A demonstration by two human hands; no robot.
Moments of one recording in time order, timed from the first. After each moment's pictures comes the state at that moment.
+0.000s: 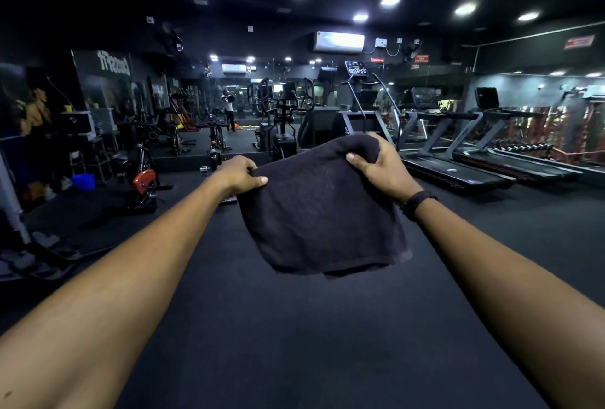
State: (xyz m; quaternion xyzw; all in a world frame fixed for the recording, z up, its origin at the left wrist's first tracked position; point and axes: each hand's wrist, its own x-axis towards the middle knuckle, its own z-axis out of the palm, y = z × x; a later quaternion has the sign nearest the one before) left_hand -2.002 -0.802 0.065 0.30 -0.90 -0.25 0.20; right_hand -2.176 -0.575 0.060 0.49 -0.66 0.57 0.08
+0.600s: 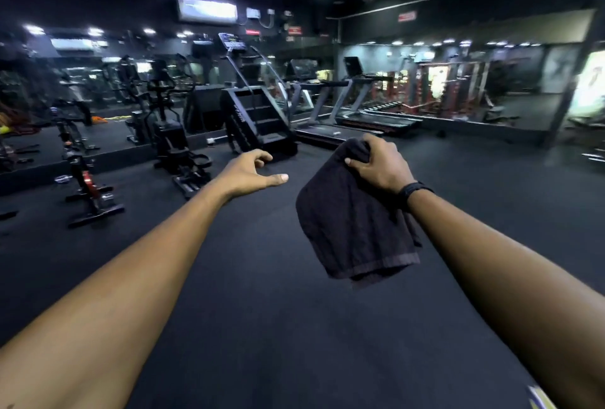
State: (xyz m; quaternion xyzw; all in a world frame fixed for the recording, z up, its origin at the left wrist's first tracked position) left_hand -2.082 -0.668 0.029 0.04 -0.93 -0.34 0.11; right_hand -2.161 -0.411 0.019 0.19 -0.90 0.33 0.20
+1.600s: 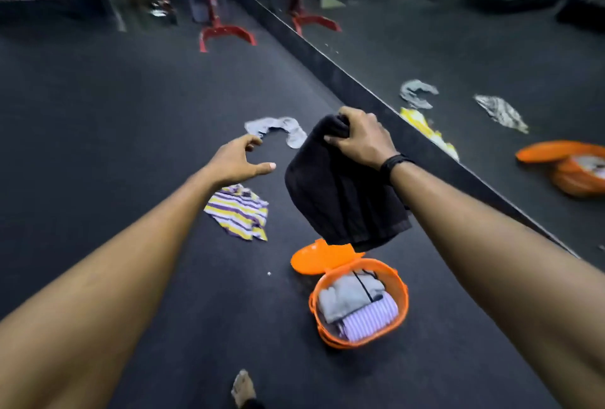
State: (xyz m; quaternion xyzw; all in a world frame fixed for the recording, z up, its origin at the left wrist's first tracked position) left_hand -1.818 -0.028 -0.182 -0.50 -0.80 -0.27 -0.22; right_hand -1.608 0.110 -0.154 -0.43 -0.86 0.20 0.20
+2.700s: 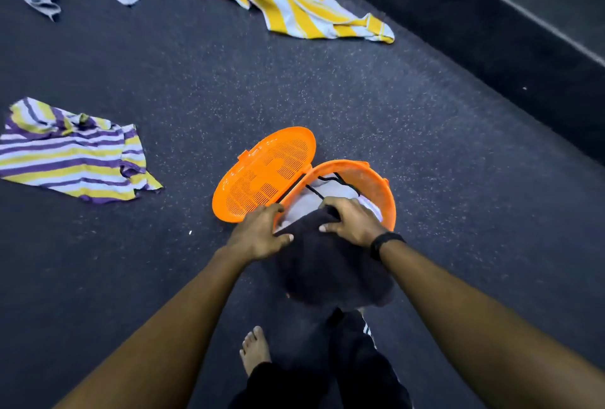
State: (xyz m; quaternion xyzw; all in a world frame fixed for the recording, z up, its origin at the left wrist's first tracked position) left_hand -1.706 0.171 -0.741 -0.63 -0.64 0.04 -0.43; right_hand -1.489 0.208 -0.745 -0.56 -0.72 0.40 -0.07
